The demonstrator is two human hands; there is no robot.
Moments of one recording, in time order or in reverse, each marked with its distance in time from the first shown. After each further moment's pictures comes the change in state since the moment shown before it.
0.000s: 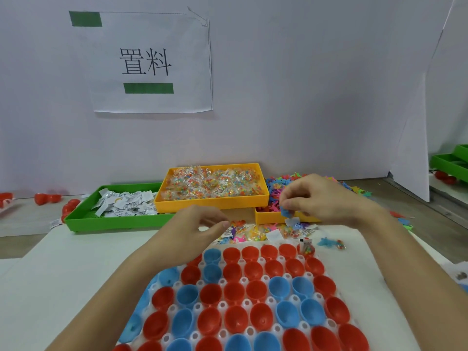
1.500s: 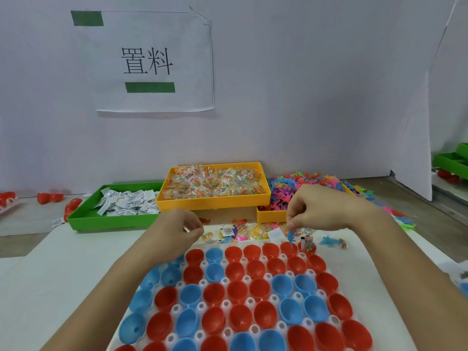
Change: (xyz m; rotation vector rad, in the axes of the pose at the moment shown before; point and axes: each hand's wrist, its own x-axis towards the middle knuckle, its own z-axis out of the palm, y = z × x) left_hand -0.002 -0.028 -0.009 0.240 0.061 -0.236; right_hand 0.004 -0.004 0.005 -0.350 -0.194 0.134
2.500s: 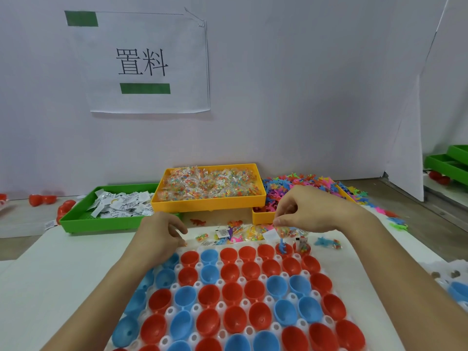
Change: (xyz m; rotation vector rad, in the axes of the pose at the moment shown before) left_hand 0.000 -0.012 0.005 -0.067 0.081 -0.234; right_hand 0.010 0.007 0.009 0.042 0.064 -0.017
